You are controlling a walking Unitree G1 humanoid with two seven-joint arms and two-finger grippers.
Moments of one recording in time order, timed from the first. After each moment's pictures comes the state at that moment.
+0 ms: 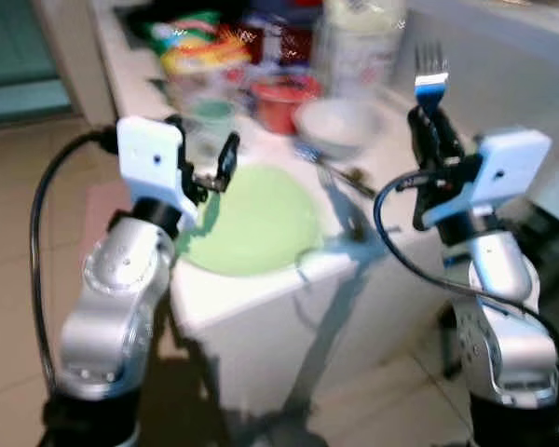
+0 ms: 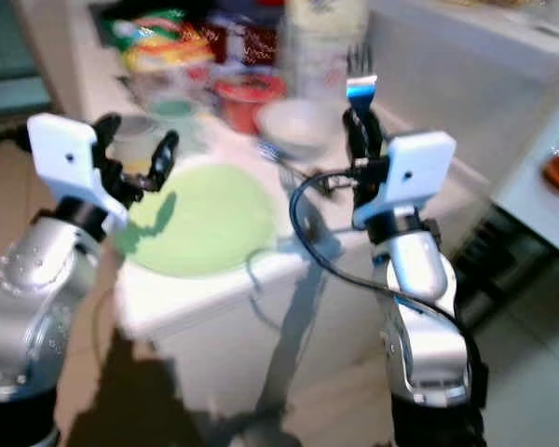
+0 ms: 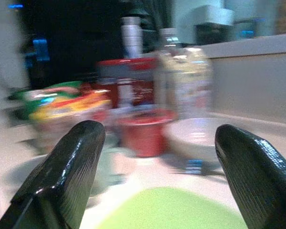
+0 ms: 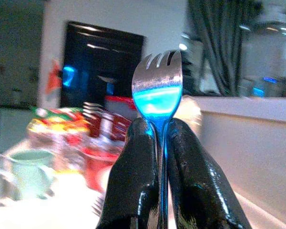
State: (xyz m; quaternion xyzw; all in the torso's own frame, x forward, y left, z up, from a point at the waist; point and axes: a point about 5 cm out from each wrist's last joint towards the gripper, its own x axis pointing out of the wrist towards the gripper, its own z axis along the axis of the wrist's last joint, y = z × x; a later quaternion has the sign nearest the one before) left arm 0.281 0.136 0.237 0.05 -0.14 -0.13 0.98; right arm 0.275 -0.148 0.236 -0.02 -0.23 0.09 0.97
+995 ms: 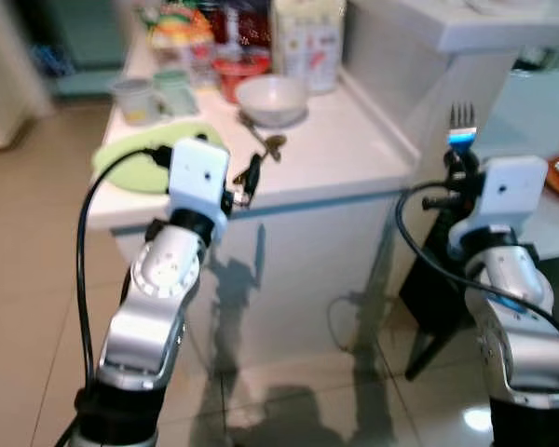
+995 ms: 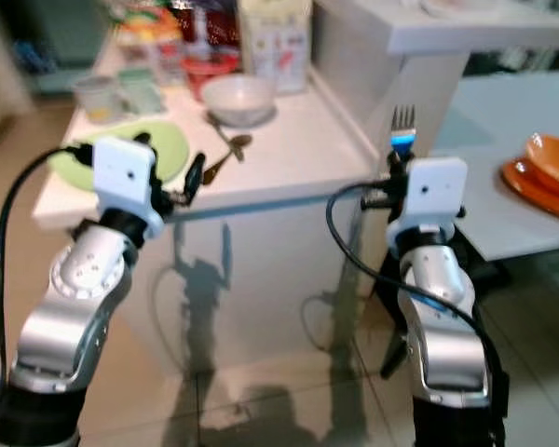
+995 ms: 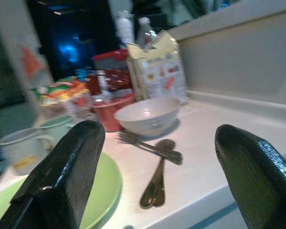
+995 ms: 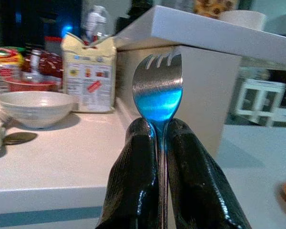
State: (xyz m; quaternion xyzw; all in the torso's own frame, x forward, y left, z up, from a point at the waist) left arm 0.292 0.122 0.217 0.11 -0.12 -0.10 0.98; right arm 0.285 -0.183 0.203 -0.07 -0.12 -0.02 0.99
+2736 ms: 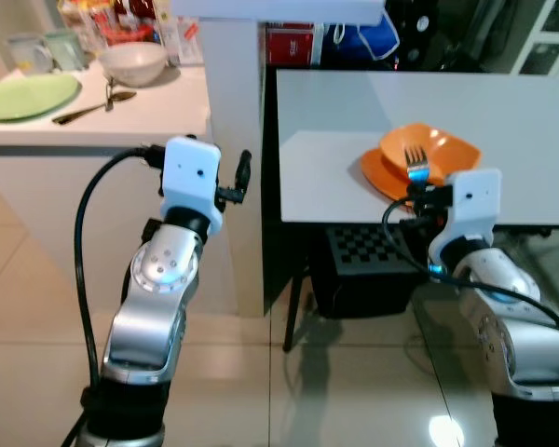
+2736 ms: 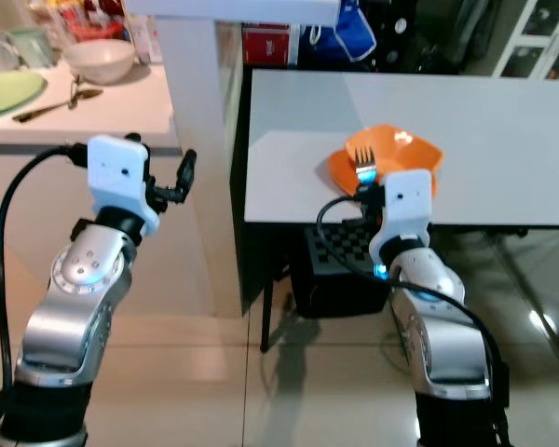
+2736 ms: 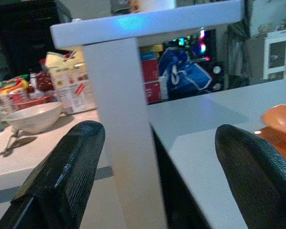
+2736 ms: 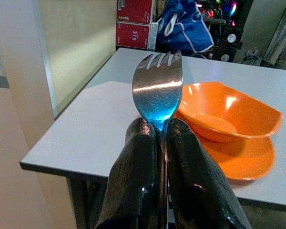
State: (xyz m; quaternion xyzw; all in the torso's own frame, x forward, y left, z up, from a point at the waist) left arm 0.297 0.123 0.212 0.09 -0.11 -0.08 0.99; right arm 0.292 -0.178 0.176 -0.05 0.02 0.06 1.00
